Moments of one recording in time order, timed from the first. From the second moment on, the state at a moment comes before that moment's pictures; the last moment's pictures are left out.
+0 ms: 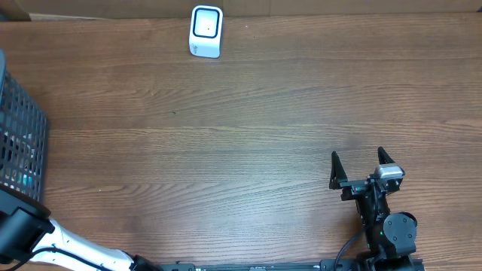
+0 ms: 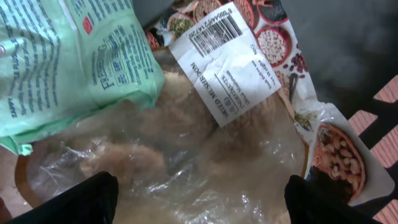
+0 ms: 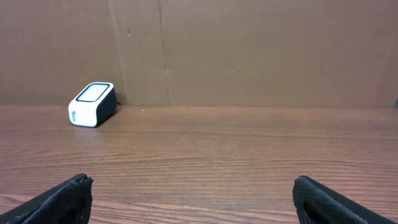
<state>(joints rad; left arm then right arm) 0.97 2.13 1.80 -1.07 0.17 0.06 0.17 0.01 0.02 -0.02 0.07 0.04</state>
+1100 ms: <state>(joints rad) 0.93 2.20 1.86 -1.14 0.12 0.13 0.17 0.01 0.02 -0.02 0.07 0.04</state>
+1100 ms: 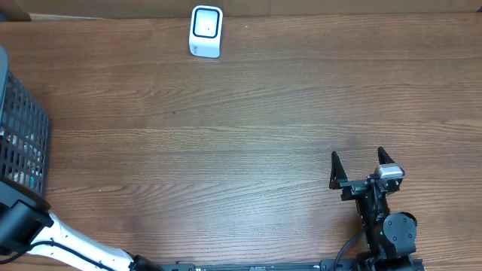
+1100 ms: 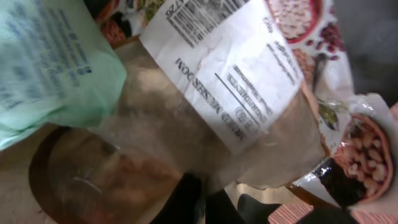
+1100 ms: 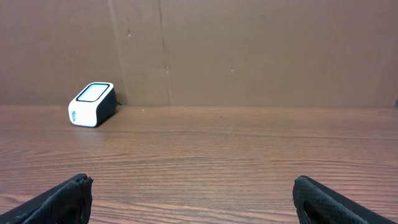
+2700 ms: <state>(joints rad) 0.94 2.18 1.78 -0.83 -0.11 -0.06 0.17 0.01 0.02 -0.02 0.07 0.04</state>
